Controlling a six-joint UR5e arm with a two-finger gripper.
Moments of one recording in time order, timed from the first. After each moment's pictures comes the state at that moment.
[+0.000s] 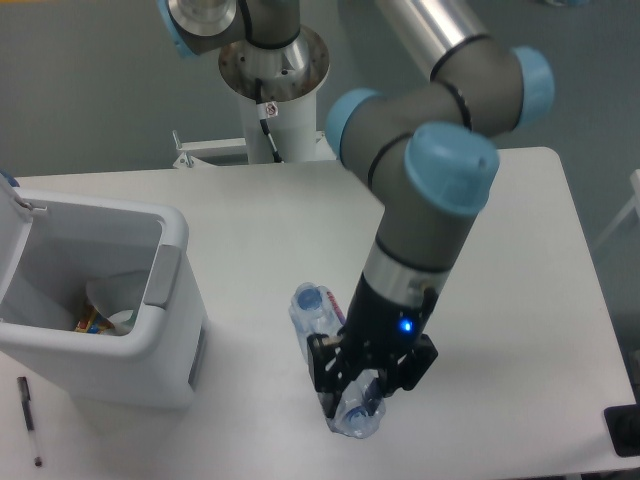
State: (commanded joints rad) arm 2.45 -2.05 -1.11 -1.06 0.98 0.16
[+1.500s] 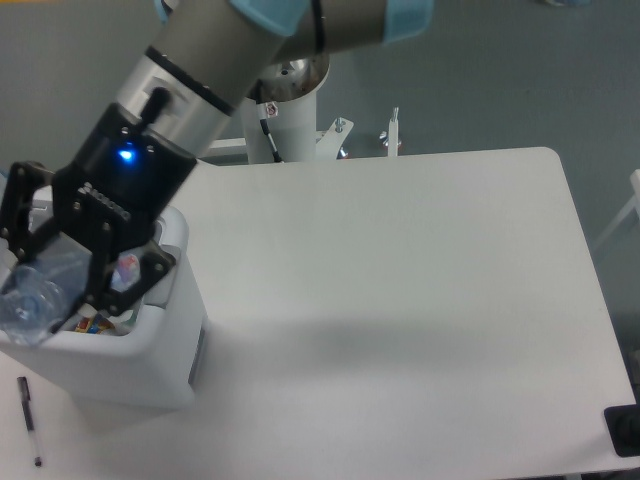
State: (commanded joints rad) arm 2.21 -1.86 -1.30 -0.84 0.74 0.31
